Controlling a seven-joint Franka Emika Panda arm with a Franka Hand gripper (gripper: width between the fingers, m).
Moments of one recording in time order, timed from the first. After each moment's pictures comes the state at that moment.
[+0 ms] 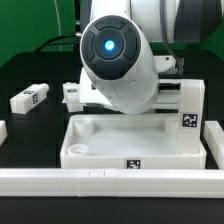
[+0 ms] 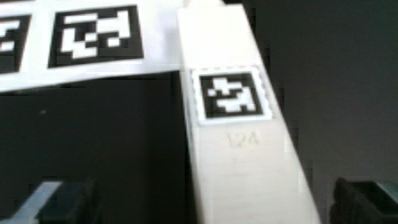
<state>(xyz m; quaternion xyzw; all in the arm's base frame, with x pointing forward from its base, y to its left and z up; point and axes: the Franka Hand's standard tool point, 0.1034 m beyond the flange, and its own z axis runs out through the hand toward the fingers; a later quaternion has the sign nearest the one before) 0.455 0.034 0.014 -0.89 0.10 0.44 0.08</state>
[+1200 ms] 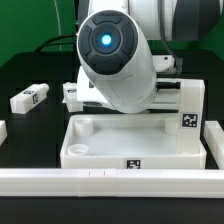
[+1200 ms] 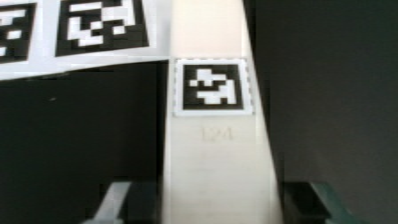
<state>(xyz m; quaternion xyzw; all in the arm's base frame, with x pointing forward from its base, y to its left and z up) 0.466 0.025 0.024 -0.90 0.10 0.42 0.08</state>
